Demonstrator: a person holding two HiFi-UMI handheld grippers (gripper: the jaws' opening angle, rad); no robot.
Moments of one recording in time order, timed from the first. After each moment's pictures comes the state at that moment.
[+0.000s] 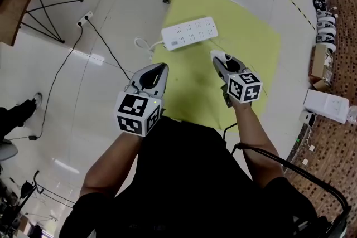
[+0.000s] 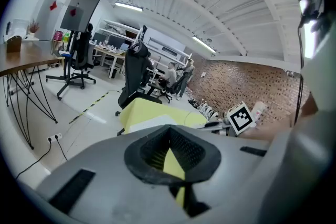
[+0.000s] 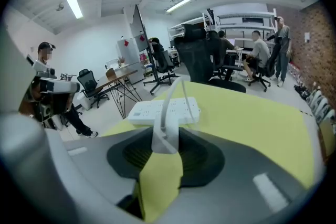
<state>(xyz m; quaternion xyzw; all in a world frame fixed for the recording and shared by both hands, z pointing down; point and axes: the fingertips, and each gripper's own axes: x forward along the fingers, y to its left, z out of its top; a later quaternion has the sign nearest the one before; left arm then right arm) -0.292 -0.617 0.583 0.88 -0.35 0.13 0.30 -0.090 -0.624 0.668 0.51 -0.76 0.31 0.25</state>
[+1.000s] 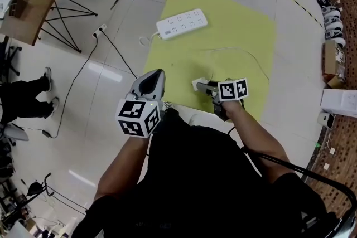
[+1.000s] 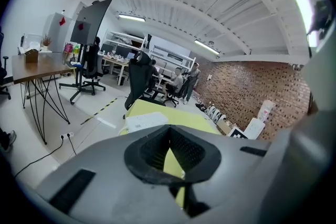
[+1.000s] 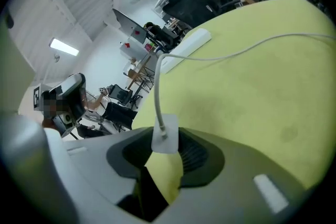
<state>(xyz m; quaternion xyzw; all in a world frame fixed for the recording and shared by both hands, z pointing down) -0.275 -0.512 0.543 0.86 -0.41 0.12 0.27 -0.133 -0.454 0.724 0.34 -0.74 0.55 0.17</state>
